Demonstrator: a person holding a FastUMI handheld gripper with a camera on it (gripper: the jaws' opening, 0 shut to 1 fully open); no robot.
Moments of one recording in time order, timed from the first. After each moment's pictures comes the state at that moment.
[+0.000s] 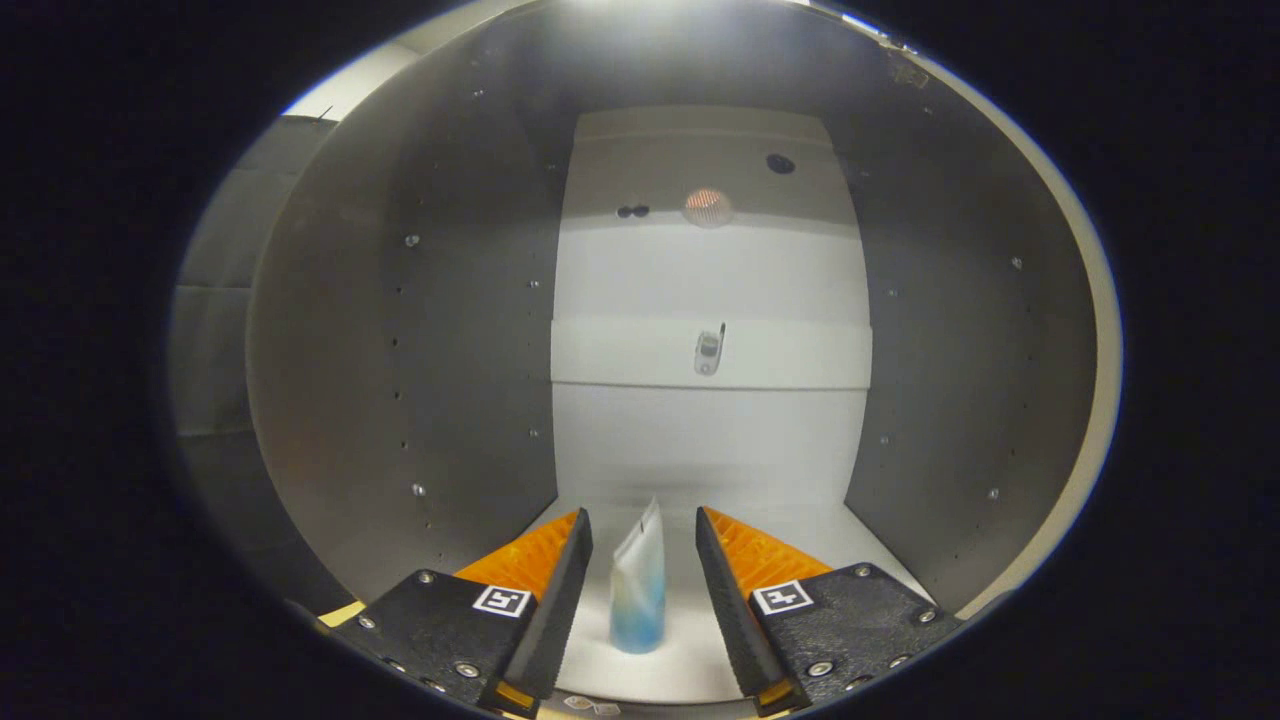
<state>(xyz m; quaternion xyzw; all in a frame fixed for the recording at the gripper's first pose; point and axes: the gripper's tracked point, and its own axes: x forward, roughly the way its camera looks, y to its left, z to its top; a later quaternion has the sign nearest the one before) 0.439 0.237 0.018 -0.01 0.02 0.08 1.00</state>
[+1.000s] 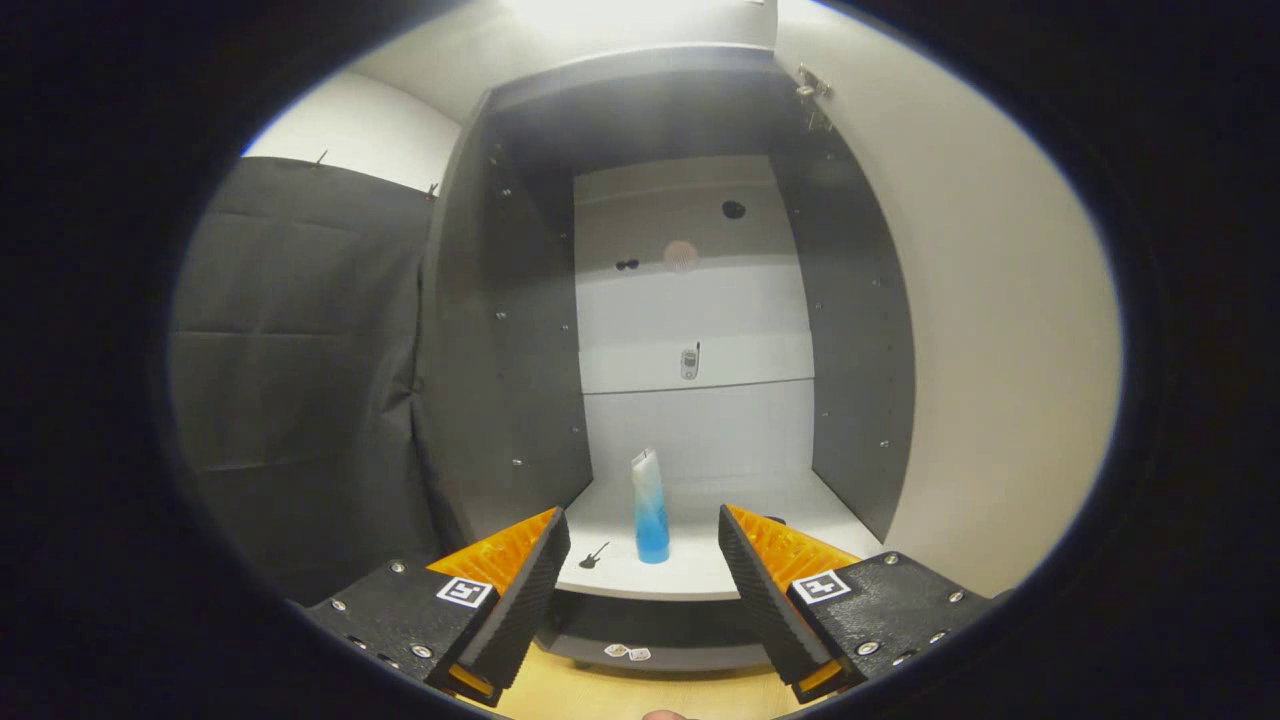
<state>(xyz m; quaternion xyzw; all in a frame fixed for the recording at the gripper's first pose) 0.276 0.213 0.043 0.03 -0.01 0.11 0.99</state>
